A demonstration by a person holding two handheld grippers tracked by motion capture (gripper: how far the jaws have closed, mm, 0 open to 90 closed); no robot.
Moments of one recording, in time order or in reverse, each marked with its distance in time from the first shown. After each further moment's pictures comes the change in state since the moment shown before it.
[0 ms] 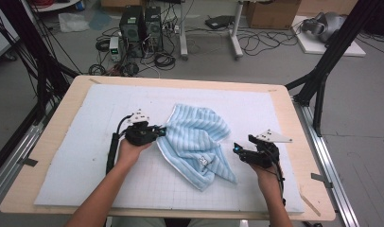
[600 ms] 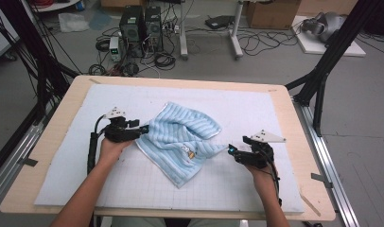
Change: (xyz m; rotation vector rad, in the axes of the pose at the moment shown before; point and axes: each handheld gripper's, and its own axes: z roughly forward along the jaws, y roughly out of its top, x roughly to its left) left arm 0.045 -0.018 -0.038 -0.029 0.073 -0.136; right arm 0.010 0.000 0.010 0.016 0.040 -0.004
